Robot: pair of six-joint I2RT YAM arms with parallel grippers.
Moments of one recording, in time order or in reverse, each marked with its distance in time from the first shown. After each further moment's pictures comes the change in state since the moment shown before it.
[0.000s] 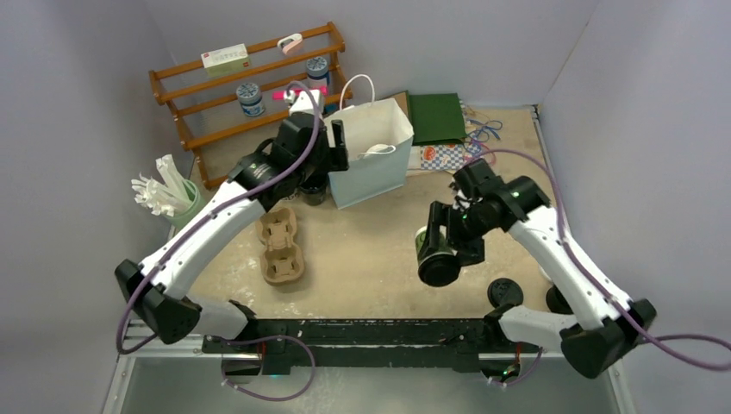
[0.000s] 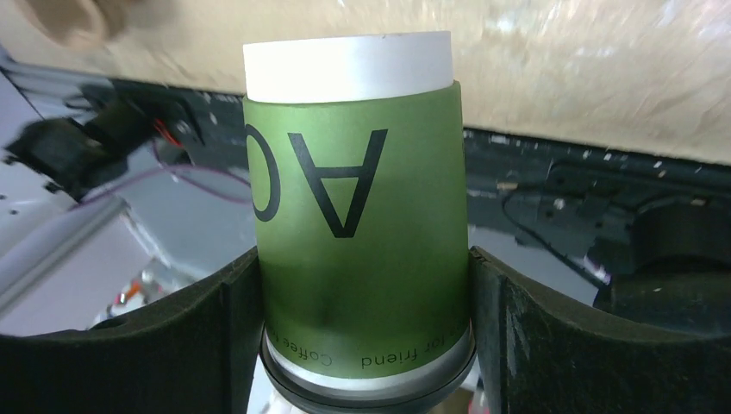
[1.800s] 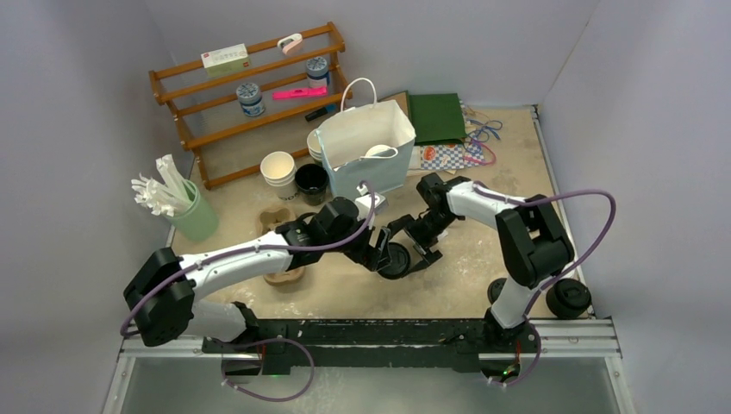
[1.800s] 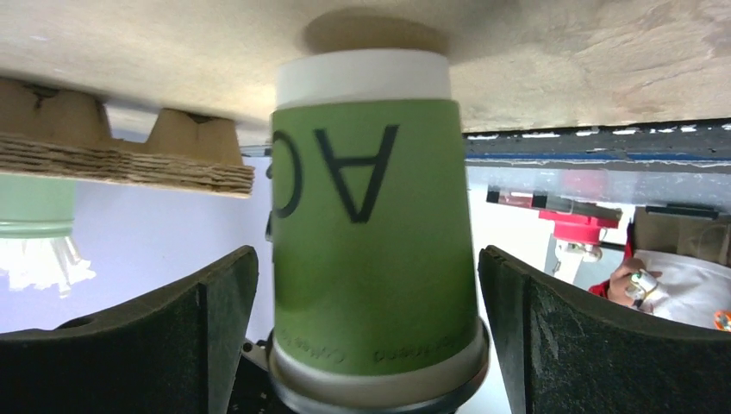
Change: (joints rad) left arm -0.267 -0.077 -0.658 0.464 0.523 0.100; right arm -0.049 0.613 -0.273 0.476 -0.473 0.592
